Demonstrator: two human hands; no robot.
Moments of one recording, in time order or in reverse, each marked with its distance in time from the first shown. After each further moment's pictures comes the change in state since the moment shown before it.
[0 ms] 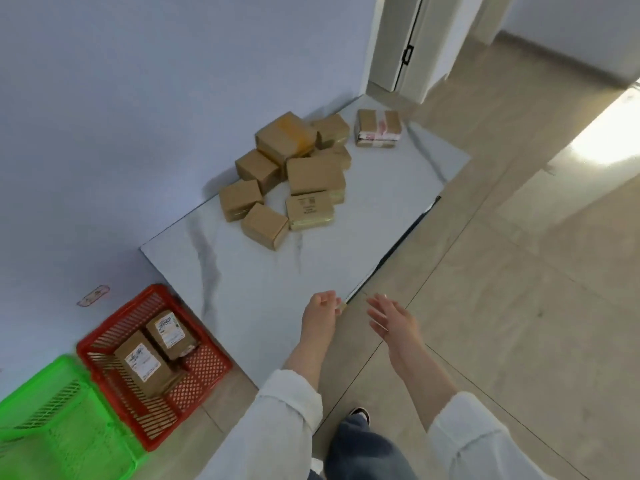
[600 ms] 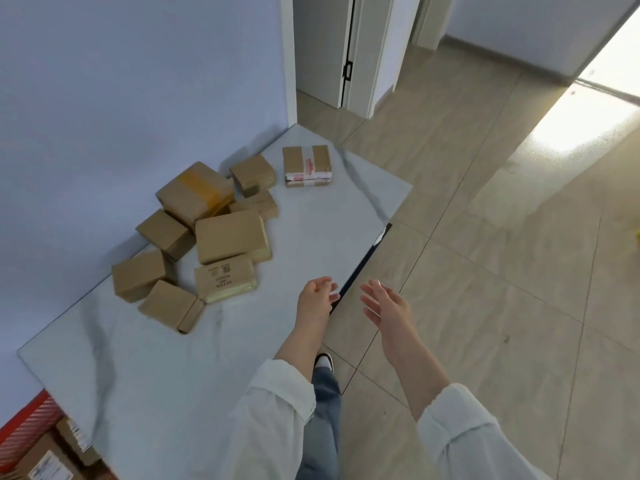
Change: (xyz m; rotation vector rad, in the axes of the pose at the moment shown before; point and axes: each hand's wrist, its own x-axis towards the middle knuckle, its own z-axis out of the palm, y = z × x) left_hand 0.135 0.158 0.226 0.005 -0.081 0.073; right_hand 0.195 -0.190 -0.100 0.103 0.071 -0.057
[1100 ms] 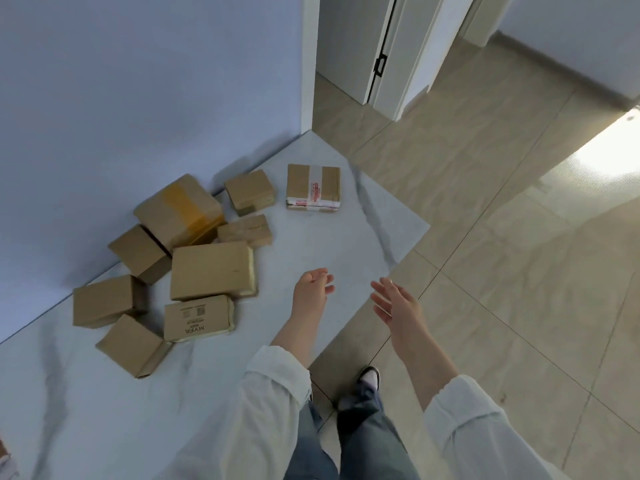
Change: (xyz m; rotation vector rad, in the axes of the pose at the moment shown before) left_hand 0.162 0.110 0.054 -0.085 0.116 -0.098; right_hand 0.179 -0.124 0.036 -0.104 -0.009 0.106
